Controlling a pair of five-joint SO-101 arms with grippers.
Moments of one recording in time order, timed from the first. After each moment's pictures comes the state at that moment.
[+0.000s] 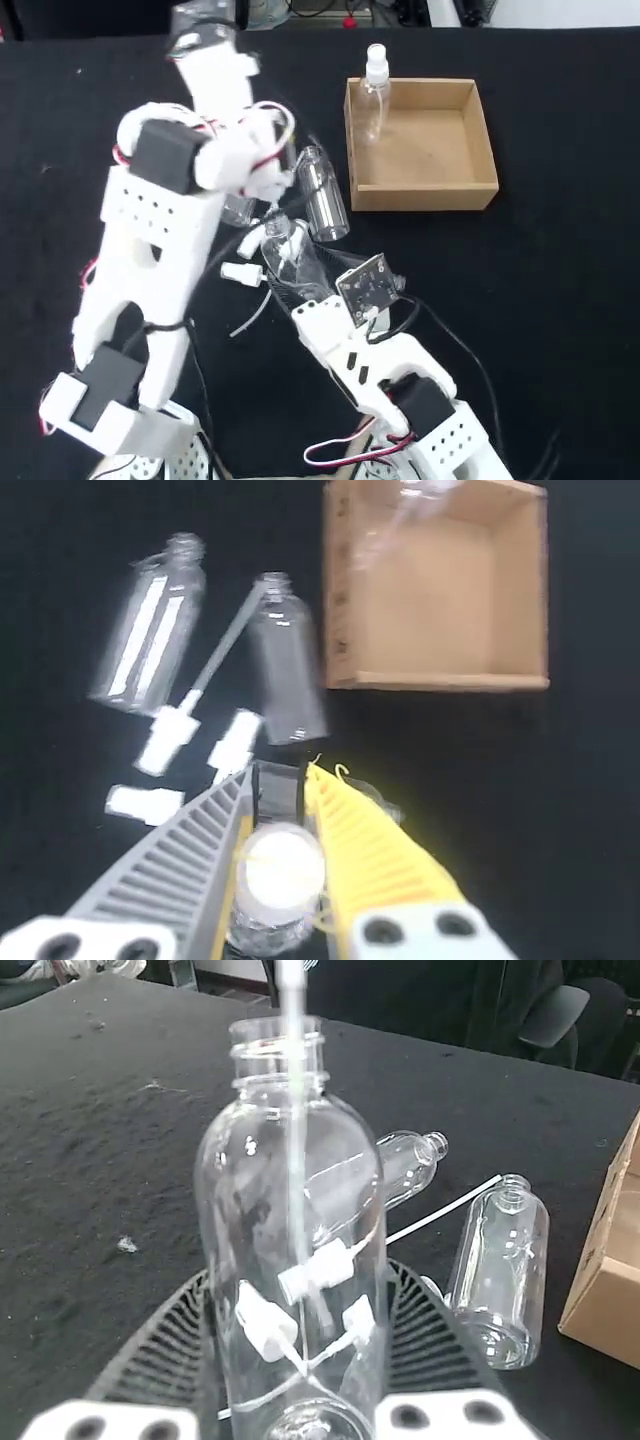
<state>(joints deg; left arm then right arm) 20.6 -5.2 -34.3 98.1 27.6 -34.5 -103.1 96.7 34.9 -1.7</state>
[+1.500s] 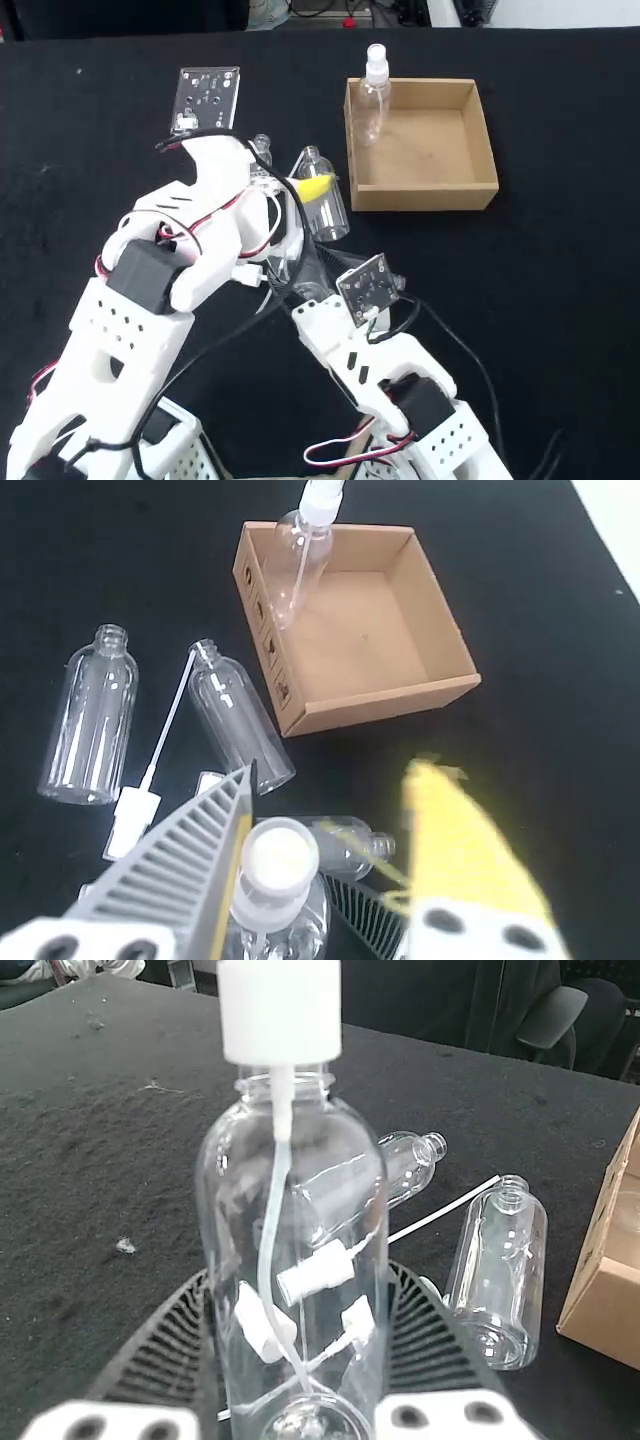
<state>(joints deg) 23.9 -40.7 17.6 63.6 19.4 -34.5 -103.1 96.7 34.8 -1.8</state>
